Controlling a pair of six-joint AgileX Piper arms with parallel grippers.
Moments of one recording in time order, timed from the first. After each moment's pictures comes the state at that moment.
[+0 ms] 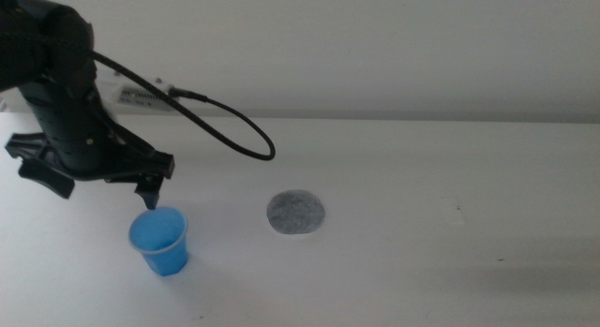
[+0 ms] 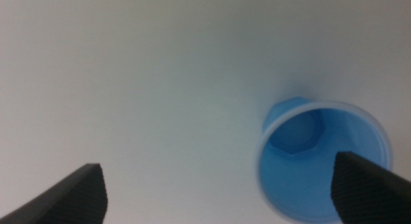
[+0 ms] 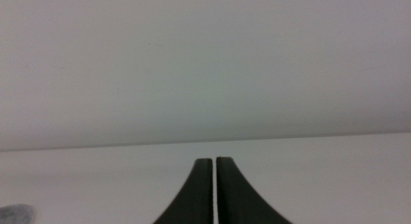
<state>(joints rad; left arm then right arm) -0.18 1.66 -1.25 0.11 1.12 -0.17 0.04 0.00 0.00 -0.07 0.10 0.10</state>
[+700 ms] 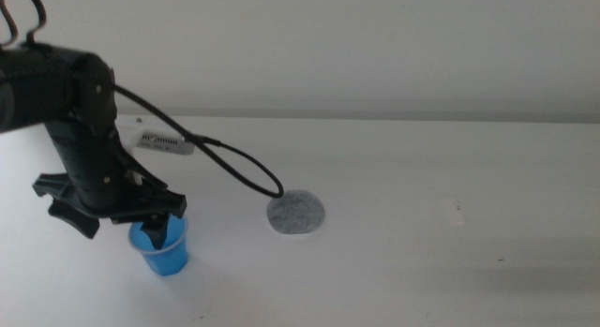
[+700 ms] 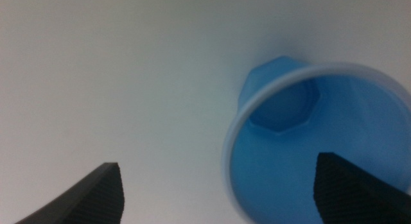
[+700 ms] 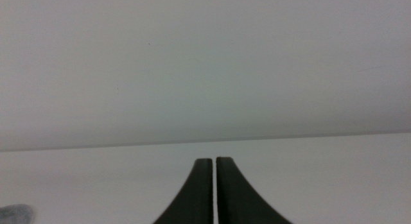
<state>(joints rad) -0.18 1.74 -1.15 0.03 1.06 -0.08 0.04 0.00 0.00 -0.07 0.10 0.10</state>
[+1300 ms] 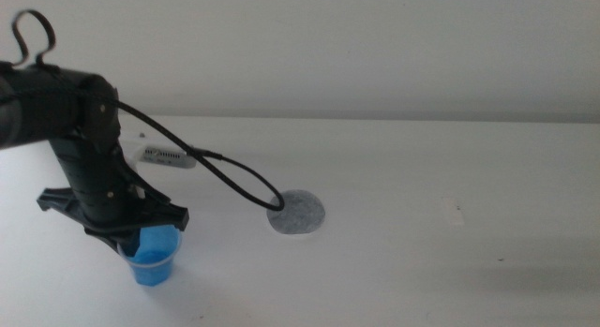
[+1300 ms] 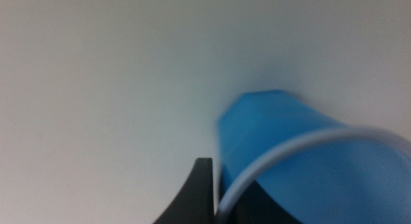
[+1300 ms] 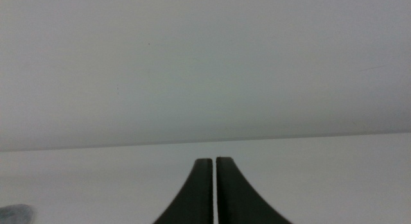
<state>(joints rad) -0.19 1.75 -1.10 0.01 1.02 -0.08 0.04 0.00 0.00 -0.07 0.10 0.10</state>
